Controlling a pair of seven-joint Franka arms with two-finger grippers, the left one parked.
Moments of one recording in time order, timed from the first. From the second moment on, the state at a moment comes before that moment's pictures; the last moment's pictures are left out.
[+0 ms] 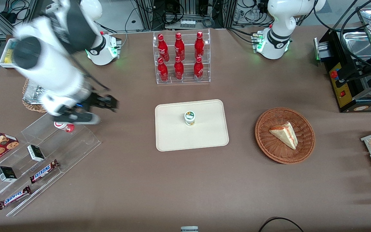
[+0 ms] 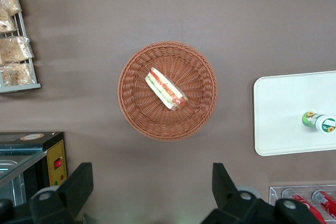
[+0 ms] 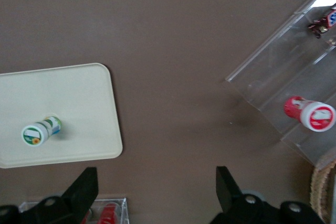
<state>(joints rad) 0.15 0.07 0.15 -1.59 0.02 1.59 0.36</state>
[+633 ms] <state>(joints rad) -0.02 -0.09 -0.11 -1.67 0.03 1.48 -0.07</state>
